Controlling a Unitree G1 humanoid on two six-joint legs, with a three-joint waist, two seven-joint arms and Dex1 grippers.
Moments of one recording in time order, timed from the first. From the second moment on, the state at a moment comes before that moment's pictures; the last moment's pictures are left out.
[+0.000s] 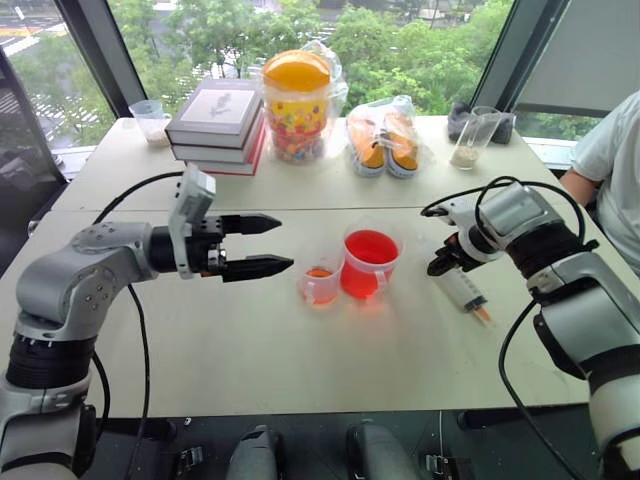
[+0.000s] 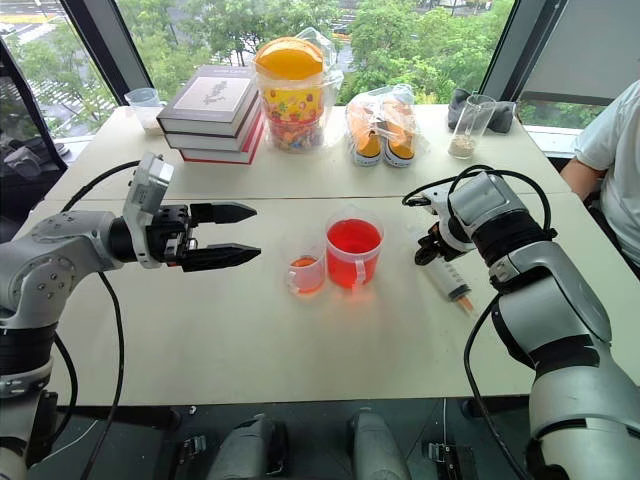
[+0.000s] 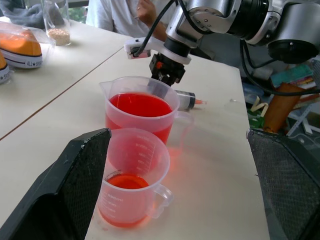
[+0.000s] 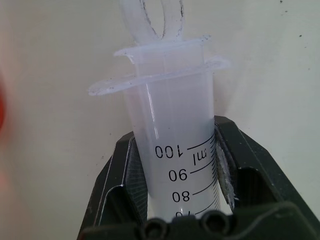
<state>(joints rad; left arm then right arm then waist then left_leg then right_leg) -0.56 0.77 0.10 -0.25 -0.81 0.82 -1.06 -1.18 -0.69 0.58 0.72 0.12 1.29 0.96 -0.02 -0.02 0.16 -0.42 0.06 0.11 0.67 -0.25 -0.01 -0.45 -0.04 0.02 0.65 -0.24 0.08</state>
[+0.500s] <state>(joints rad) -0.70 0.76 0.03 -0.12 -0.77 0.82 -1.12 -0.94 -0.58 -0.20 0.00 0.25 1.03 0.58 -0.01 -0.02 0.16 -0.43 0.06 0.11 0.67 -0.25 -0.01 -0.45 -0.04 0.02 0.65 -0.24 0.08</state>
